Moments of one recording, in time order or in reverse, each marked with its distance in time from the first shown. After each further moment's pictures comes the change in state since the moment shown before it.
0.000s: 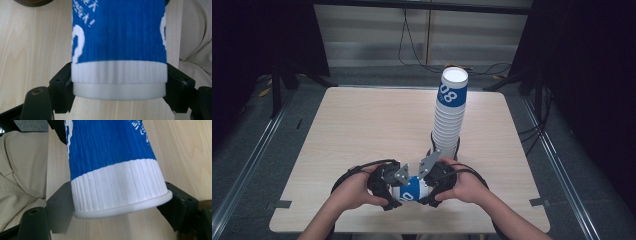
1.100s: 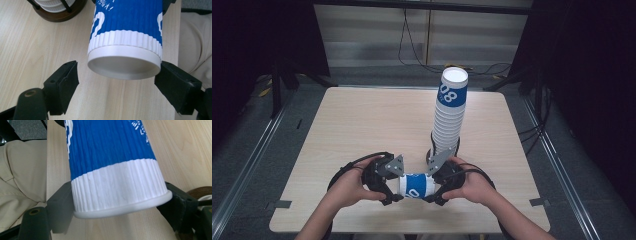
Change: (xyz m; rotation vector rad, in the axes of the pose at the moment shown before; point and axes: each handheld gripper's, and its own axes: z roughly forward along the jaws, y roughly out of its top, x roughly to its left) left arm 0.008 -0.004 -0.019 -0.129 0.038 -0.036; right arm -0.005 -0.017 -0.011 -0.065 -0.011 0.050
